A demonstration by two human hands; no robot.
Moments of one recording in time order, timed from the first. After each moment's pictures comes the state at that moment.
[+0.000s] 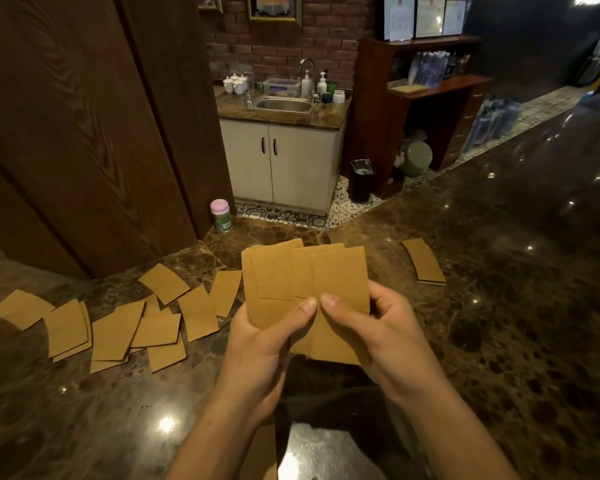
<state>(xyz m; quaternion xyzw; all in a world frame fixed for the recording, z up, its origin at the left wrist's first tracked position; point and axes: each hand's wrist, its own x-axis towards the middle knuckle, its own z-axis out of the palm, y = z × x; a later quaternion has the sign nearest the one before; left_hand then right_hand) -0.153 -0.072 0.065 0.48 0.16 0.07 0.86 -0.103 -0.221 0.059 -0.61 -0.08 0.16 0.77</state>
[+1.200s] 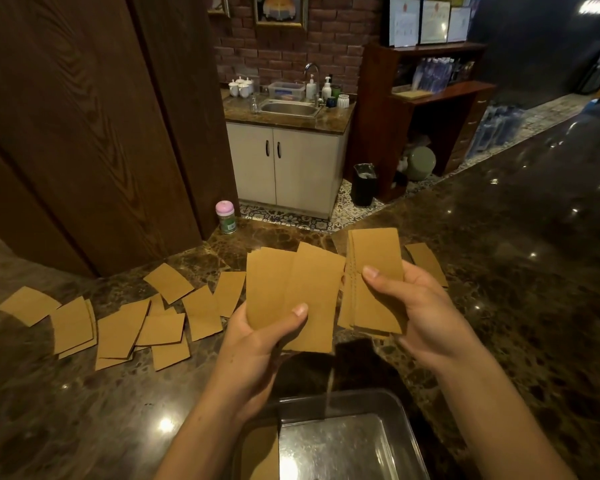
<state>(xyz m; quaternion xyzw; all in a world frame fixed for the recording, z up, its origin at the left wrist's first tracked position) -0.157 -0.053 0.055 0.51 0.16 0.04 0.84 -0.071 -0.245 0.086 -0.60 -0.05 0.20 0.77</state>
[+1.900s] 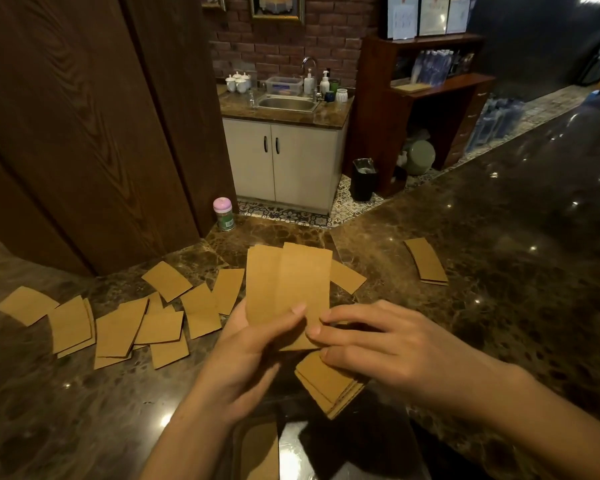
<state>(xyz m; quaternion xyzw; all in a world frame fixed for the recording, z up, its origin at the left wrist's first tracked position) -0.160 -0.048 0.062 0.47 0.16 -0.03 0.87 -0.092 -0.264 0.073 -0.73 -0.66 -0.17 0.11</state>
